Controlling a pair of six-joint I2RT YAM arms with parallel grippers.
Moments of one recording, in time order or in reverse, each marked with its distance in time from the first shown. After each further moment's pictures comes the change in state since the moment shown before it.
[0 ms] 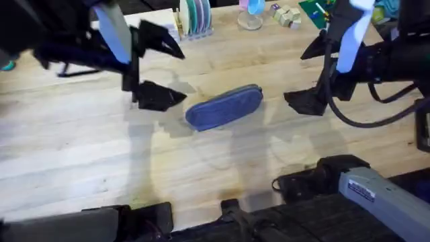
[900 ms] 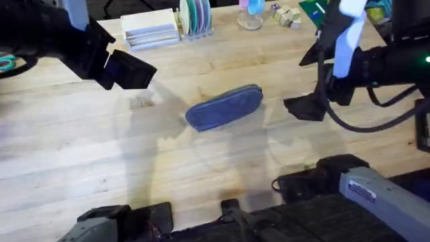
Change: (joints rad) left arm 0.000 -0.319 0.087 0.042 -0.614 -0.797; right arm 0.043 0.000 0.000 -0.045 0.038 0.014
